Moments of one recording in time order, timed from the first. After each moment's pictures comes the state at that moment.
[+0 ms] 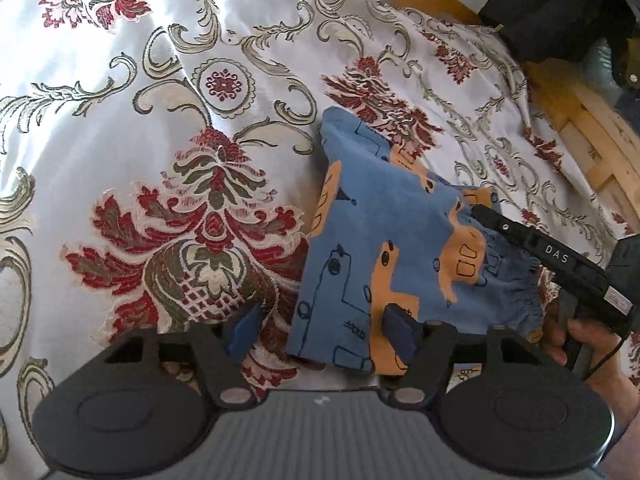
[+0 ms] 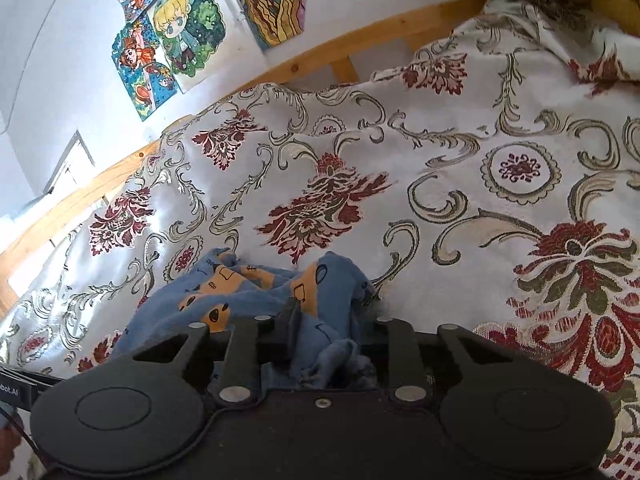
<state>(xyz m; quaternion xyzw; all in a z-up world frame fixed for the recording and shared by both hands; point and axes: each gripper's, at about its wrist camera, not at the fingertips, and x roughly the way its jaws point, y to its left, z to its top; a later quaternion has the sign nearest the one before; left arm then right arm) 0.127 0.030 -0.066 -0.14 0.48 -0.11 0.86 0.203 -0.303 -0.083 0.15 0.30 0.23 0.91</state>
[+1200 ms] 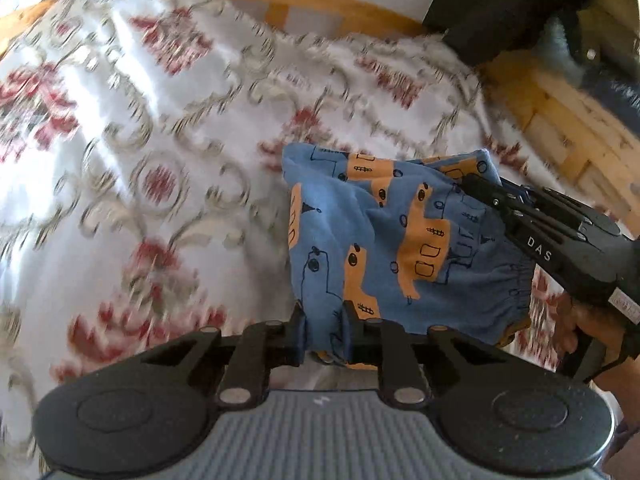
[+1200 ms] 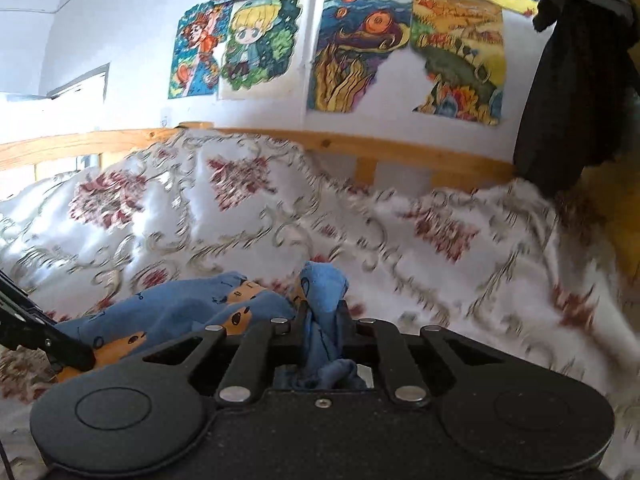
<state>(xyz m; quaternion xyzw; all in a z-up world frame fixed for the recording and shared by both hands) 0.156 -0.018 -0.015 -0.06 0.42 -0.14 0.90 0.197 -0.273 -0.006 -0.08 0.16 0.20 0.96</state>
